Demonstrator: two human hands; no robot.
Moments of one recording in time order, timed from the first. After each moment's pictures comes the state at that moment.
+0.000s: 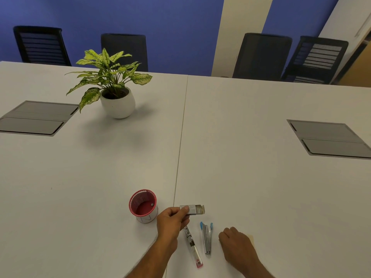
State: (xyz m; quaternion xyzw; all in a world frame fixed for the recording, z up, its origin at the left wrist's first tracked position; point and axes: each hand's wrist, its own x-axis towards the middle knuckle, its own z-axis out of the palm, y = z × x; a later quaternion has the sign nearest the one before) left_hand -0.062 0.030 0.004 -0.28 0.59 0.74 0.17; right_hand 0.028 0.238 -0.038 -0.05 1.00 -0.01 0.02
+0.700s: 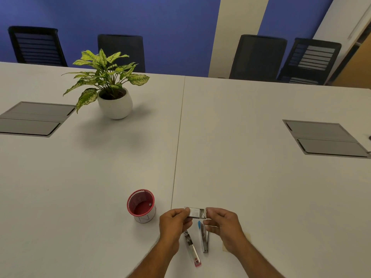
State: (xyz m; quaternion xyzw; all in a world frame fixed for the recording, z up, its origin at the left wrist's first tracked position) left_hand -0.051 0.039 0.013 -0.26 0.60 0.73 0.20; right_hand -0.017 0.211 0.008 0.29 0.59 -0.75 0.07
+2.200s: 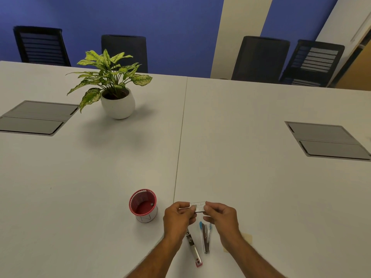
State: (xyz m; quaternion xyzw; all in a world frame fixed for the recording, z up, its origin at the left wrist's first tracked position) left_hand -0.056 0.045 0.029 -0.19 0.68 0.69 0.17; right_hand -0.030 0.190 0.016 0.28 0.65 -0.71 -0.02
